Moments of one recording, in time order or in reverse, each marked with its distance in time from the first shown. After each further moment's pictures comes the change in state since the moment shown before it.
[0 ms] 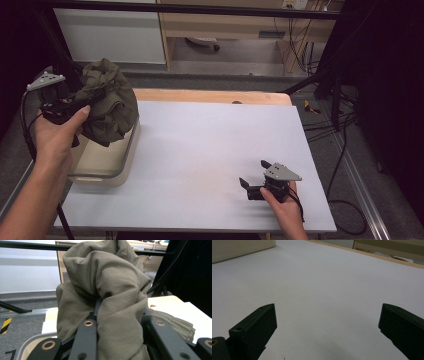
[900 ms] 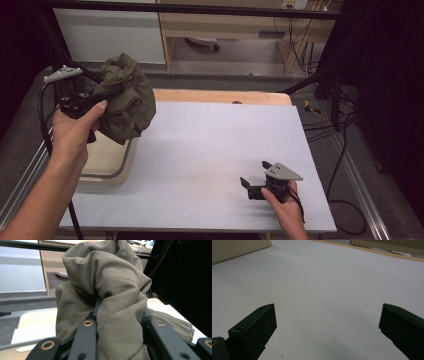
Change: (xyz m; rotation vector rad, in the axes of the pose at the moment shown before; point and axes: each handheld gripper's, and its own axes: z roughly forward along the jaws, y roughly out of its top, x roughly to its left) left arm -0.038 0.014 0.016 0.008 -0.088 -0.030; right arm -0.002 -0.002 0.000 0.012 -0.012 0.048
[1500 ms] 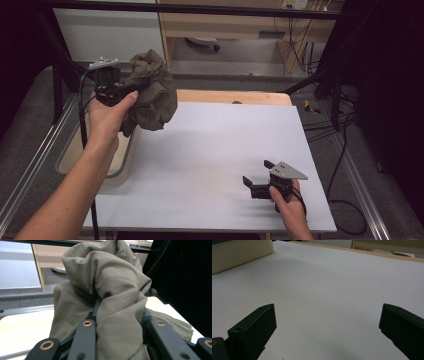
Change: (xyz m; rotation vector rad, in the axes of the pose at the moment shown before) left arm -0.039 0.012 0.062 0.044 0.005 0.005; right arm -0.008 0.000 -0.003 -0.023 0.018 0.038
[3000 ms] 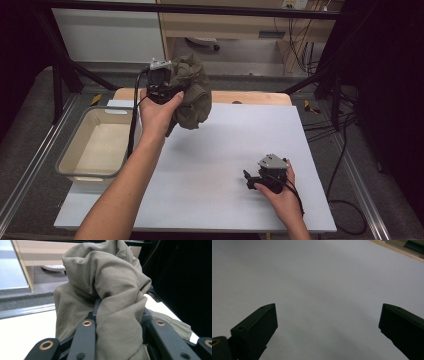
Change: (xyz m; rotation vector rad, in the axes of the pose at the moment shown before) left arm -0.070 -0.011 0.071 0.034 -0.029 0.040; right arm -0.009 0.007 0.030 0.203 -0.207 -0.162
